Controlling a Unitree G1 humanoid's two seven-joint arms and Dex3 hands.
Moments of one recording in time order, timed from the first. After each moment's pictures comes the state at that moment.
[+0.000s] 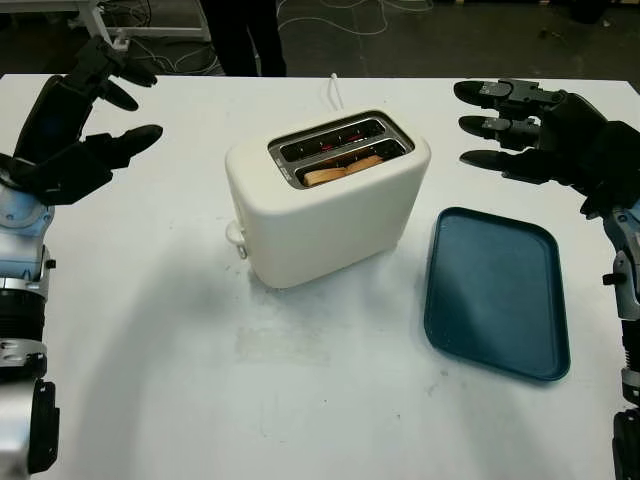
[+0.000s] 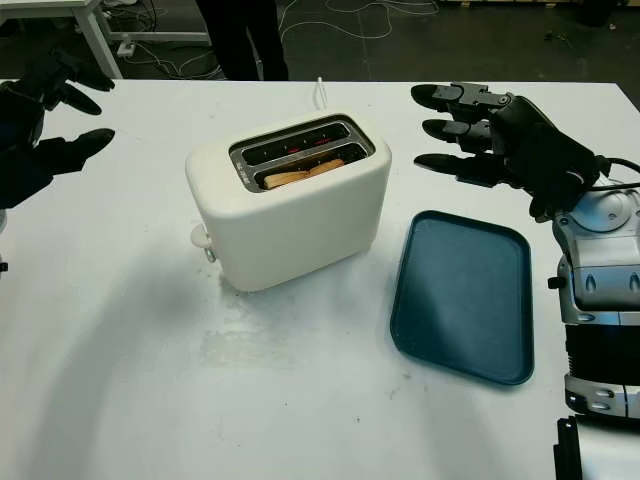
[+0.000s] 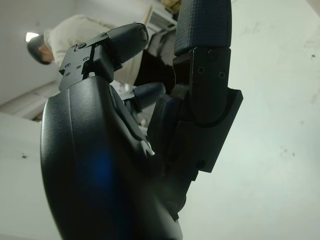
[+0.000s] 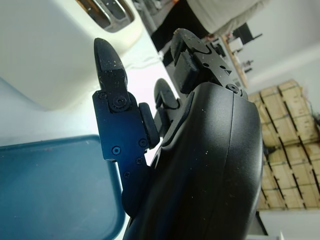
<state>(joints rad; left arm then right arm) -0.65 0.66 0.13 0.54 0.11 -0.45 -0.29 -0.54 -0.63 -0.12 0.05 0.06 0.20 0.55</state>
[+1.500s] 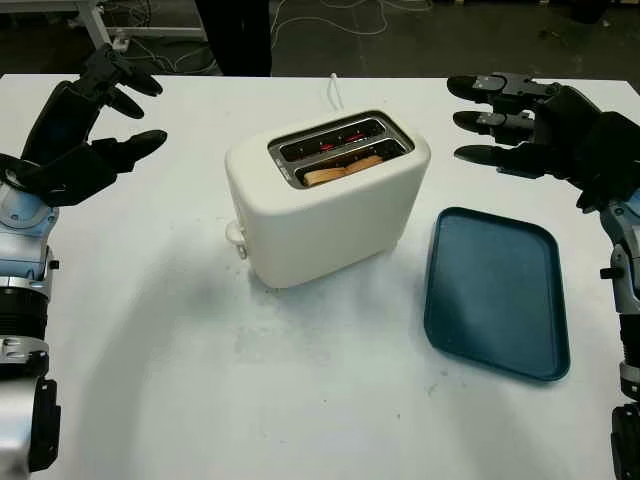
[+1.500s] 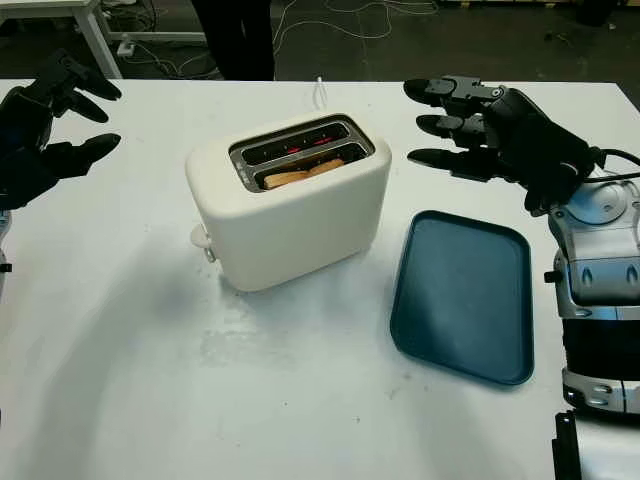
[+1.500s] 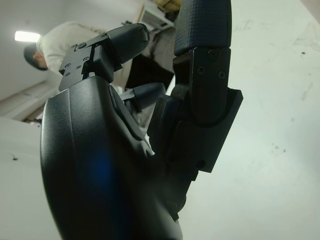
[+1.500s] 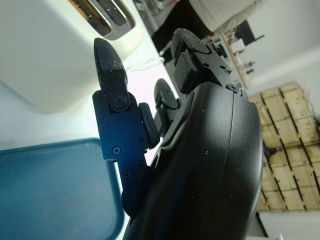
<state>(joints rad) -0.65 0.66 0.13 0.58 0.10 -0.46 -0.30 -0.56 -0.63 -0.11 0.05 0.06 0.22 0.55</state>
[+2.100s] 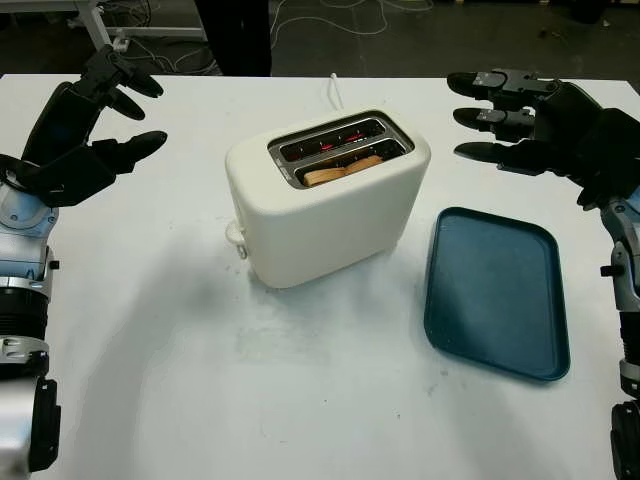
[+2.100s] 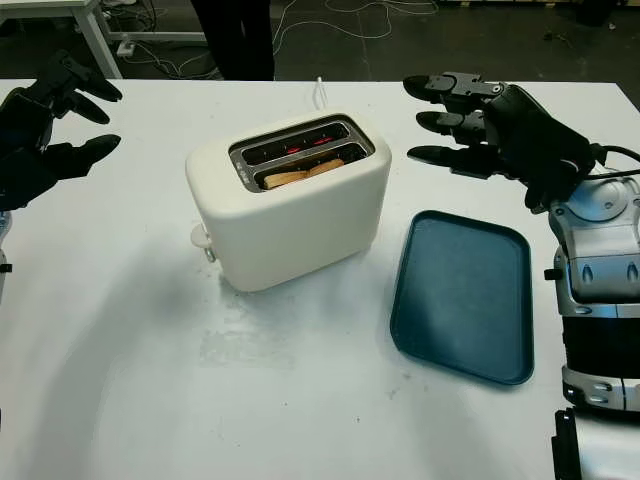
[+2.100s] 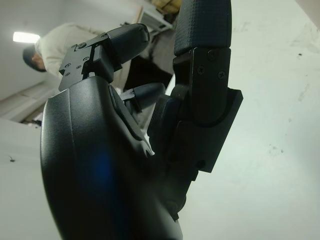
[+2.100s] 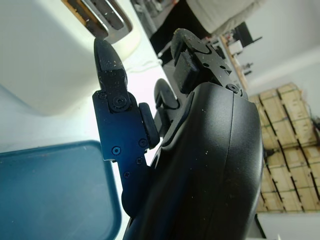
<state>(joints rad) -0.65 0.66 0.13 0.59 0.09 -0.47 -0.31 -0.57 -0.63 -0.11 0.04 0.06 0.23 0.55</state>
